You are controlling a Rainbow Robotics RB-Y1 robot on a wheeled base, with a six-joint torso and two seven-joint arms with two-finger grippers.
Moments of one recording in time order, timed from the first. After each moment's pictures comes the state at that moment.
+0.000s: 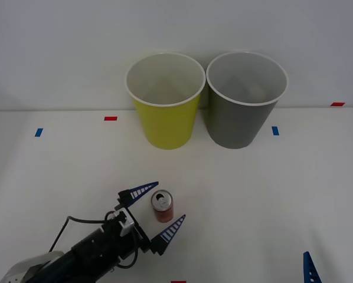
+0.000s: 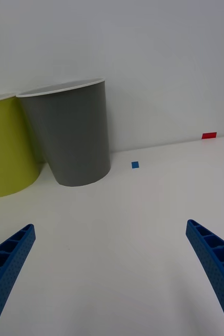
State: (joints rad) right arm 1.11 -0.40 0.25 -2.08 -0.23 -0.71 1.47; left arm -0.28 0.71 -1.18 -1.34 0.64 -0.80 -1.71
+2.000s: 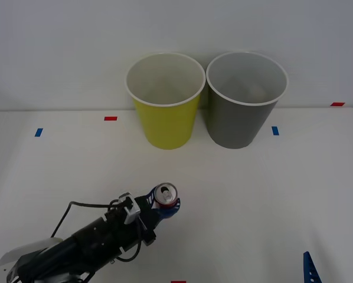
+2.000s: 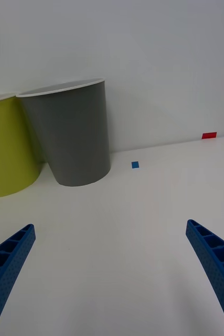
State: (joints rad) right arm 1.11 -0.40 0.25 -2.08 -0.23 -0.71 1.47; left arm -0.28 0.82 -1.11 -1.61 0.65 -0.55 -1.70
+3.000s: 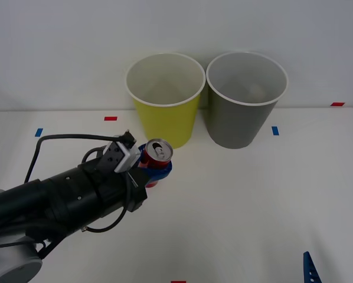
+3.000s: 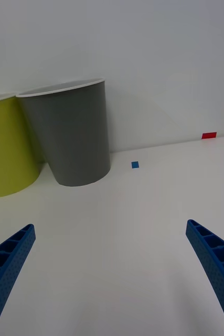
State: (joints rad) right arm 1.11 -0.40 0.25 -2.08 -0.23 -0.71 1.47; left arm -0.02 0.84 -0.42 -2.42 0.64 0.55 -1.71
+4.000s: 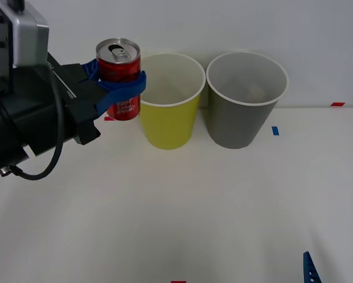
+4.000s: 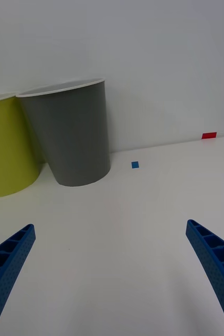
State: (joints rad) right arm 1.11 -0.40 0.25 -2.08 -0.23 -0.71 1.47; left arm -0.16 0.60 0.15 -2.62 1.15 0.93 -1.74
